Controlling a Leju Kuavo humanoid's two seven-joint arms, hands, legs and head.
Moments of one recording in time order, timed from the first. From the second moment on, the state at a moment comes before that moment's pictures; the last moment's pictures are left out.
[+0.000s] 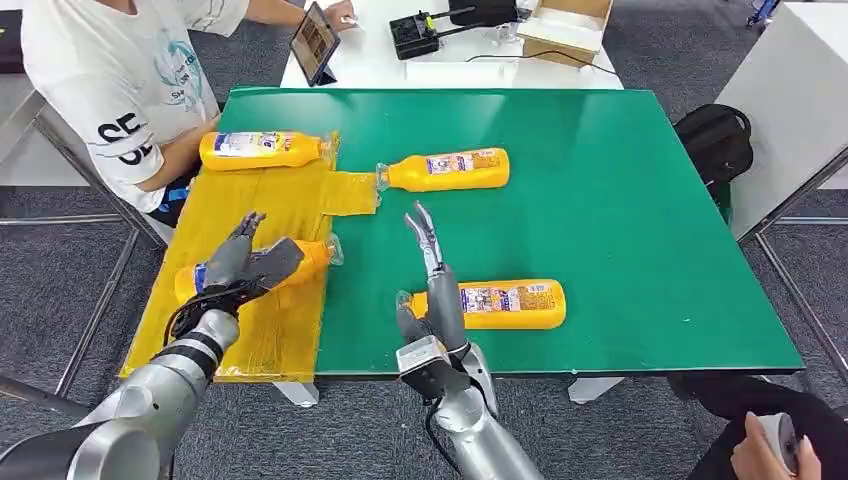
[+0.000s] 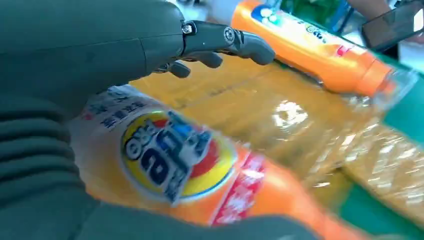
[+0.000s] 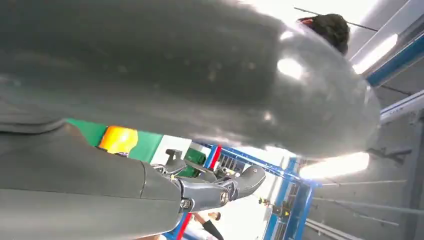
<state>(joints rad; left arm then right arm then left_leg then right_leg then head) -0.75 -0.08 0.19 -0.32 -1.11 0.31 -0.43 -0.21 0.33 0.40 -1.18 0.28 -0.41 -0.66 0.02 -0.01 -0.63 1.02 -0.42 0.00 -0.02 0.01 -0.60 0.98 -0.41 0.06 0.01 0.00</state>
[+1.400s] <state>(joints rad) -0.14 -0.24 -0.06 -1.38 -0.18 0.59 -0.70 -0.30 -0.03 0.25 -1.05 0.81 -0.14 -0.27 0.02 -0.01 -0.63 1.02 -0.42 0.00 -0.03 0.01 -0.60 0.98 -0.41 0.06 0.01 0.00</state>
